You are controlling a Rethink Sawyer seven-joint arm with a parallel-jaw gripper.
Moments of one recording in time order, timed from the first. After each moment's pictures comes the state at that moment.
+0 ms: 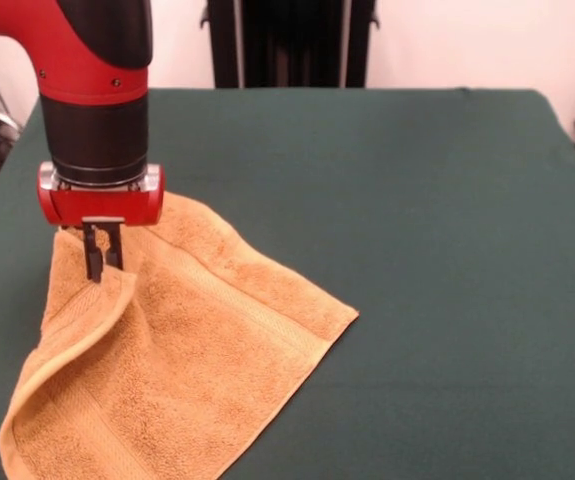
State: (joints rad) arm -0.63 -0.42 0.34 1.33 -0.59 0.57 1.57
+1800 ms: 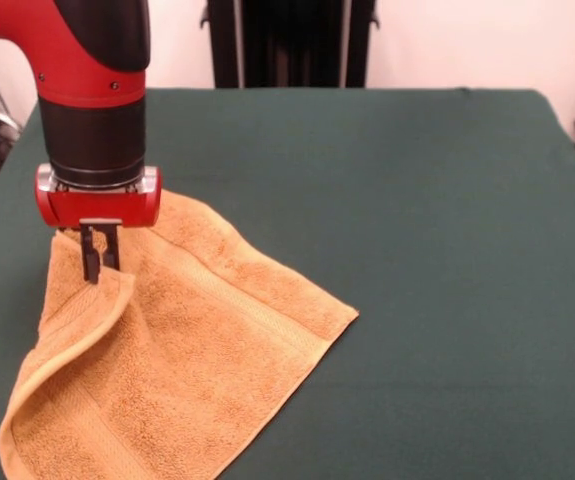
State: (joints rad) arm -0.64 -0.42 0.34 1.33 -0.60 0.57 1.57
